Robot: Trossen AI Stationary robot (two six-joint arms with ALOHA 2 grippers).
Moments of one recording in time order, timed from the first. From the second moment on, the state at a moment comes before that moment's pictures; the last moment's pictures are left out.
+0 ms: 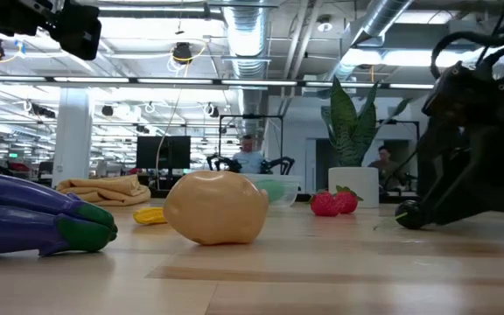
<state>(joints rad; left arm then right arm) -0.27 0.35 0.29 -0.03 0.07 0.00 0.61 1.65 0.43 0.36 0.47 0.67</state>
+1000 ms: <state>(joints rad) -0.27 0.35 0.29 -0.04 0.06 -0.01 0.64 1.72 0.47 0.40 0.57 0.65</state>
